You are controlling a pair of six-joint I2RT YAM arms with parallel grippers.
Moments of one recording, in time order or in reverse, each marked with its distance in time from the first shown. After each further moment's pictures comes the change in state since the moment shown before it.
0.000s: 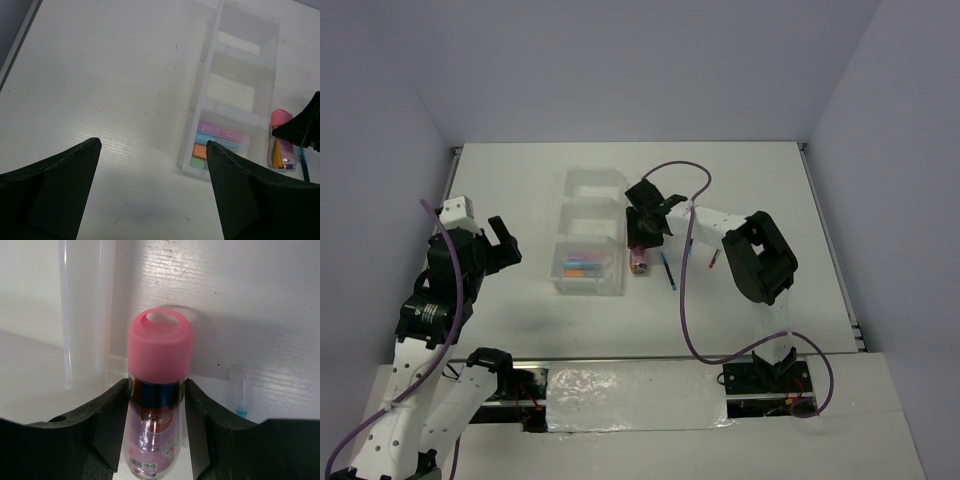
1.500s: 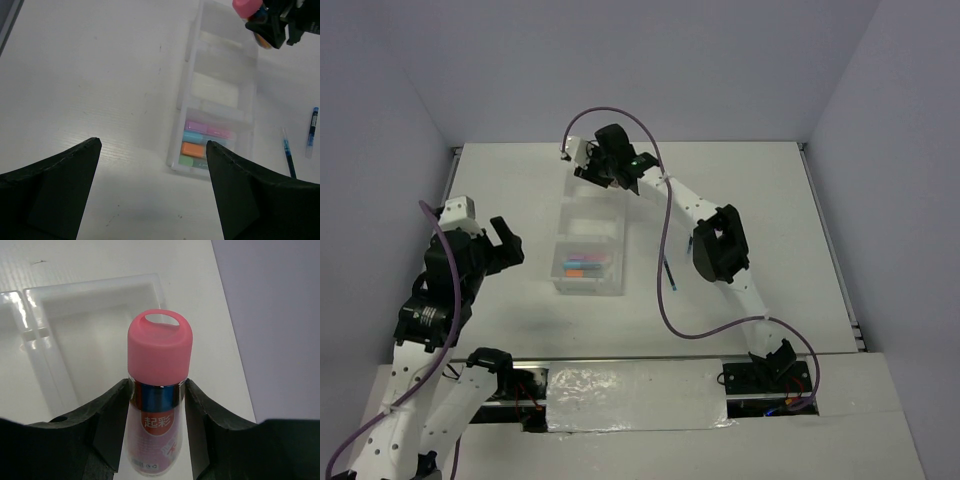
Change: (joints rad) left arm 0.000 -0.020 0.000 0.017 0.060 0.005; right arm -0.005 0.402 0.865 0.036 -0.207 -1.297
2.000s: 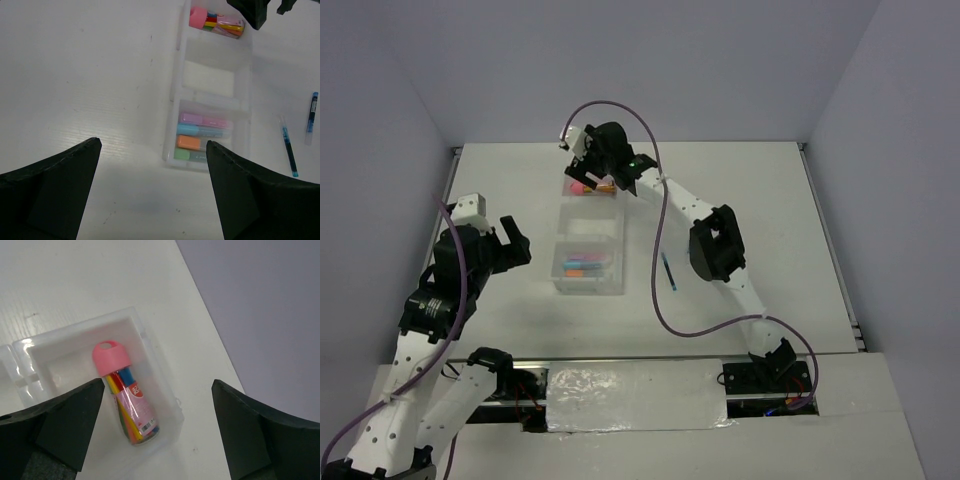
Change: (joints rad) left arm -0.043 0.043 0.000 0.005 0.016 0.003; right arm -0.002 0.083 0.051 0.154 0.003 0.108
